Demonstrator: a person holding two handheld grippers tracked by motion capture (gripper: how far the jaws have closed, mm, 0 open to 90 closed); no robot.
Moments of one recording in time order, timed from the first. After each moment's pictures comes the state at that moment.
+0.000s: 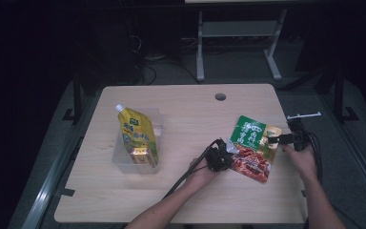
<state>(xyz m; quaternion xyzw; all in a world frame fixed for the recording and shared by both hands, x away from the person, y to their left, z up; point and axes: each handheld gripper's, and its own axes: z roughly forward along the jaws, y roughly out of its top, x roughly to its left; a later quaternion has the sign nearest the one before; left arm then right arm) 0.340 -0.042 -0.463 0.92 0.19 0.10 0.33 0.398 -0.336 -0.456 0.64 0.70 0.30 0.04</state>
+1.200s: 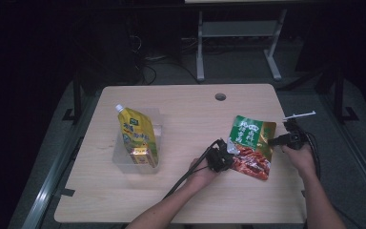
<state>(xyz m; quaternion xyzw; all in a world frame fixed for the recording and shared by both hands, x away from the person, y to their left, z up) 0.339 -0.043 -0.463 0.92 0.20 0.10 0.34 0.403 -0.329 -0.458 0.63 0.72 0.29 -0.02</state>
